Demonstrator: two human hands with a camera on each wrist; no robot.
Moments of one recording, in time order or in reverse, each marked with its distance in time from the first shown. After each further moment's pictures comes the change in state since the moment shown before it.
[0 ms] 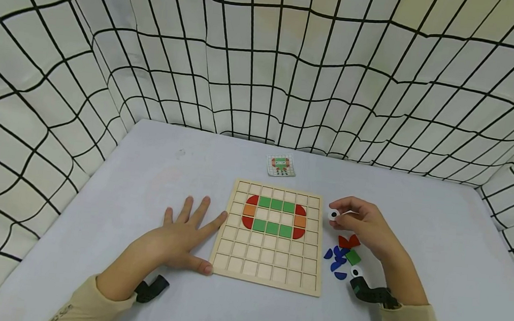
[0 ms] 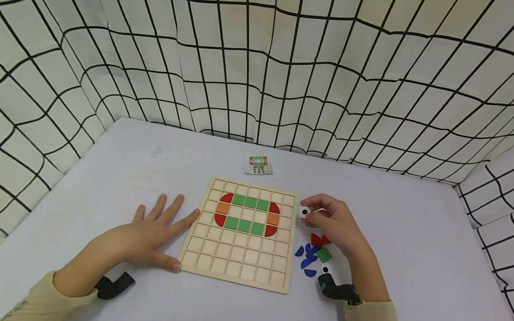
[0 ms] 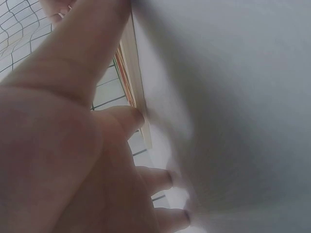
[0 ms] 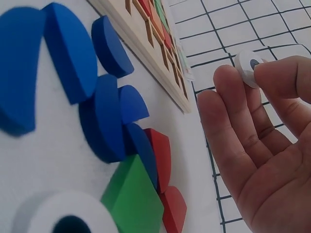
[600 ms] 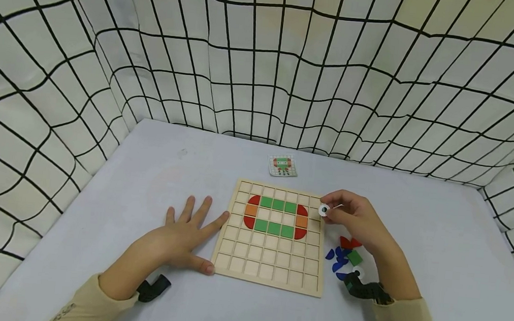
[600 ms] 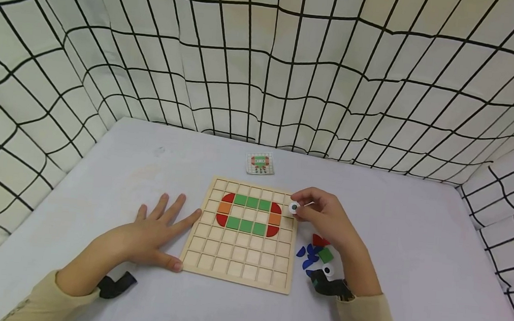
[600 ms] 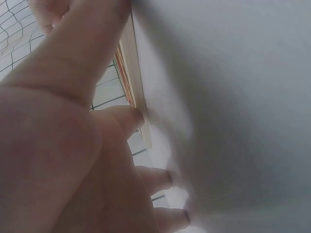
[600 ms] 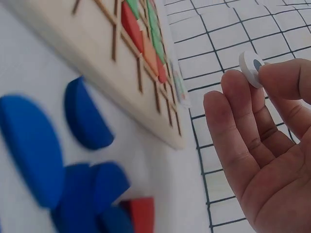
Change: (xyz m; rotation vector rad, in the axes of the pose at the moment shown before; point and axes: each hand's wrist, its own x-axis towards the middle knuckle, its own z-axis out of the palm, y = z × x) left_hand 0.000 0.001 -0.002 -0.005 -0.002 -0.001; right_hand 0.012 -0.017 0.012 -0.007 -0.048 -0.079
